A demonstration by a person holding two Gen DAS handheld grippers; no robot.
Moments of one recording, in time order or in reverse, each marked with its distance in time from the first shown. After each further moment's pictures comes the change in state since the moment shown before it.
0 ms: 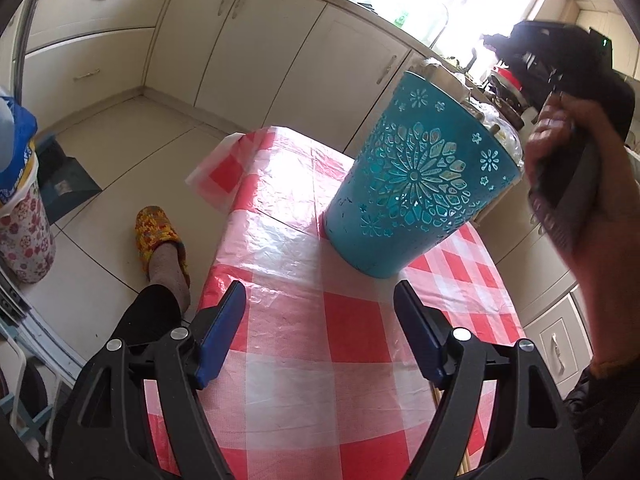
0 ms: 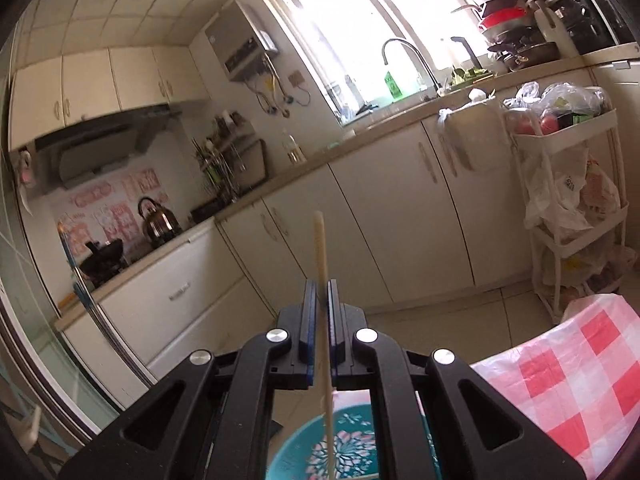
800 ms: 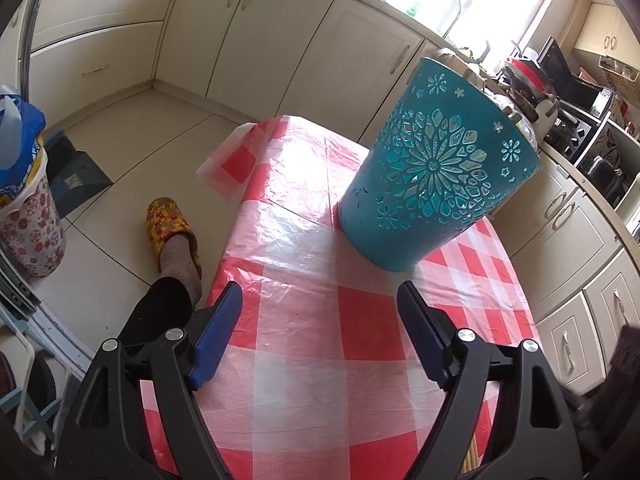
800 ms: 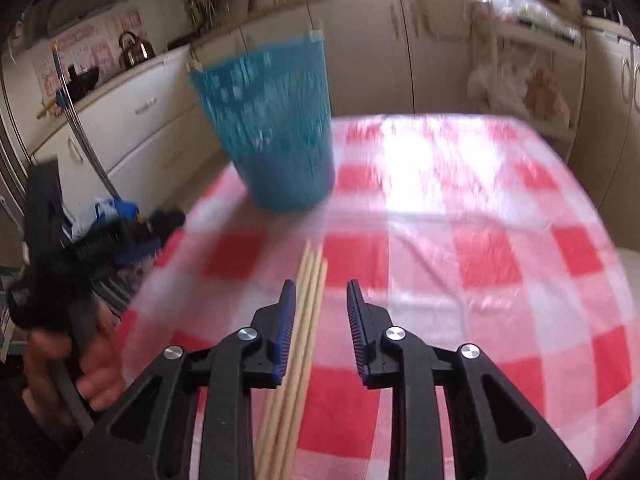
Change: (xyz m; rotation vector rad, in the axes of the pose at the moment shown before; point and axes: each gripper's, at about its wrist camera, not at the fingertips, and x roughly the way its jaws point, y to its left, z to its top) left arm 0.008 -0.002 0.000 0.001 0.038 0.058; right arm -0.145 -0.062 -0.205 -0.169 0.529 -0.168
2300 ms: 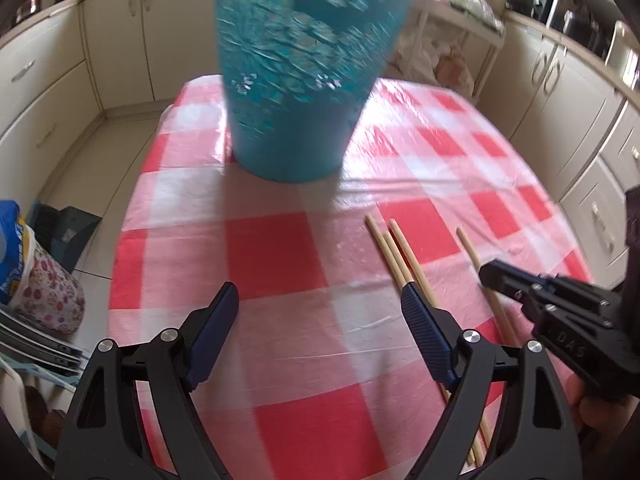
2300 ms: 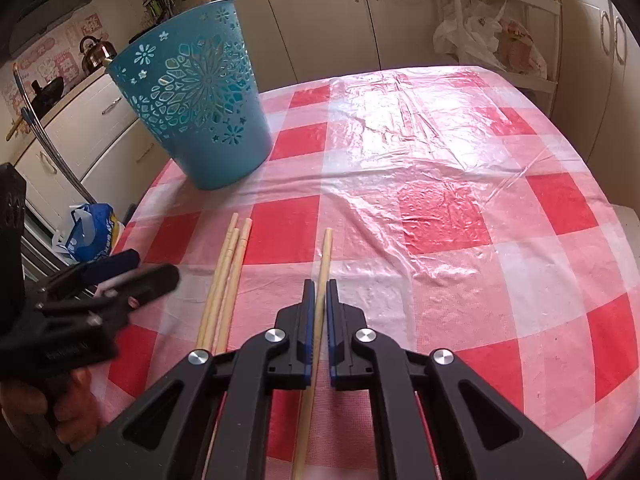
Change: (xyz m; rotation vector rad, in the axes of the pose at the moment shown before) left arm 0.030 -0.100 -0.041 0.381 0.229 0.092; right arm 0.008 -0.046 0.002 0.105 0.066 -0.037
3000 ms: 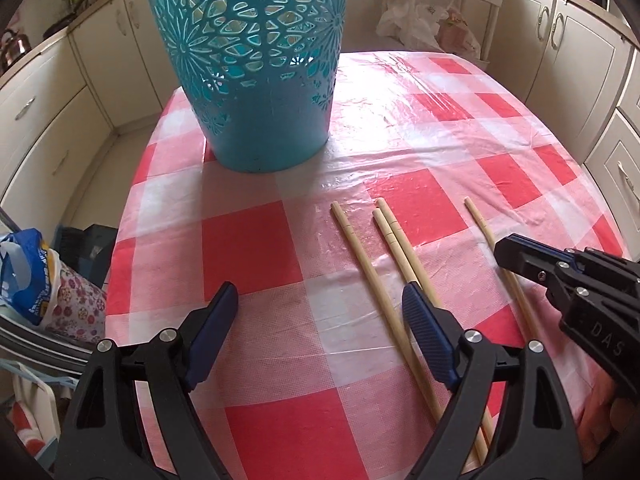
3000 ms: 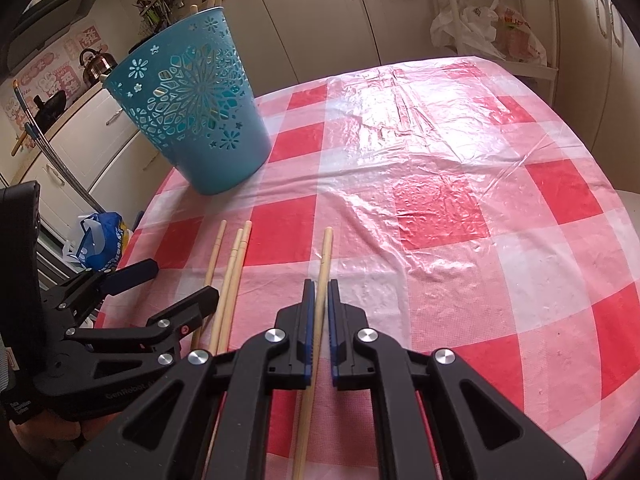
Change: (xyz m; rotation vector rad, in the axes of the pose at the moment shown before) left arm 0.013 -0.031 0.002 0.102 0.046 0.121; right arm -0.002 -0.008 0.001 0.031 0.007 0.040
